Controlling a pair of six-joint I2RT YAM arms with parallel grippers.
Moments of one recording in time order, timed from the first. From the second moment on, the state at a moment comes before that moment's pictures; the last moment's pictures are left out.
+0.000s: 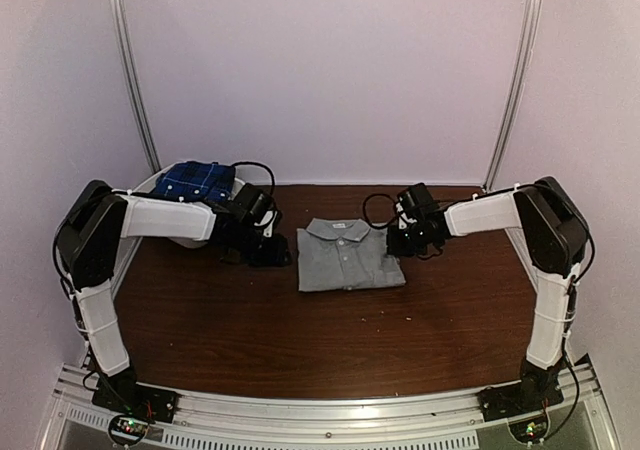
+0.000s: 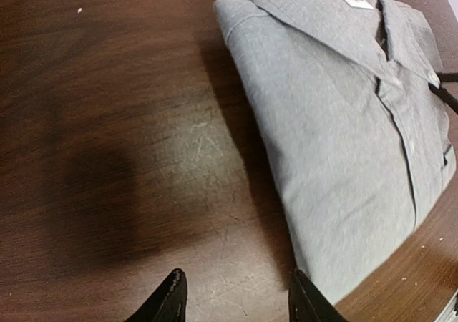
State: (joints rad) left arm -0.64 1.91 1.24 -0.32 0.13 -0.48; right arm 0.49 1.99 1.24 -0.18 -0.01 0.47
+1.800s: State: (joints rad) left arm -0.64 1.82 1.31 -0.35 0.24 -0.42; right arm 0.02 2.39 2.09 -0.62 0.32 -0.02
